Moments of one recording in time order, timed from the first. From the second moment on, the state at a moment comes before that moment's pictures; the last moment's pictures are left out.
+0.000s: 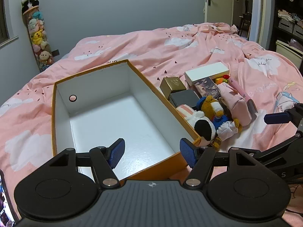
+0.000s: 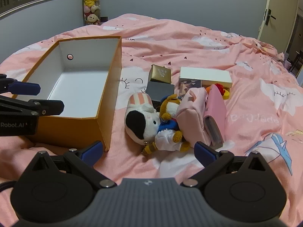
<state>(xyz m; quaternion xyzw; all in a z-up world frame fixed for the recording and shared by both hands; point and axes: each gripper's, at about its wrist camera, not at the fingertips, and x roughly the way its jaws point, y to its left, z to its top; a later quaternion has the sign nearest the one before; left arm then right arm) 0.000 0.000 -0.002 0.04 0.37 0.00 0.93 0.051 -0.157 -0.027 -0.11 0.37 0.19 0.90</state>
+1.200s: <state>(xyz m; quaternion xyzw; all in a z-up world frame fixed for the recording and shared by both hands) 0.002 -0.006 -0.006 0.06 0.38 0.01 0.92 0.054 -0.161 -0.035 -0.11 0.39 0.18 0.90</state>
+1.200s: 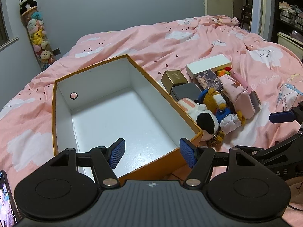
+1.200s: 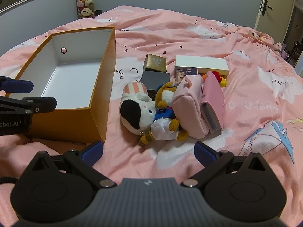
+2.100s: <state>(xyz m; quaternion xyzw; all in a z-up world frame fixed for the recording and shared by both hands) 0.008 -0.013 -0.002 0.07 0.38 0.00 0.92 0.062 -0.172 -0.041 -0.09 0.42 0.16 0.89</state>
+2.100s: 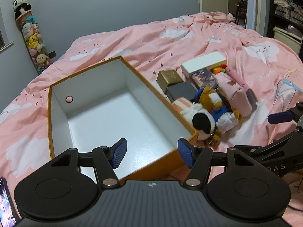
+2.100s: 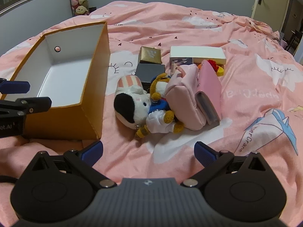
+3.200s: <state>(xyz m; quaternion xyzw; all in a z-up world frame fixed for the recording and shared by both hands) 0.200 -0.073 -0.032 -0.17 0.52 -0.19 0.82 0.181 -0.225 -0.029 -0.01 0.43 0.12 0.90</state>
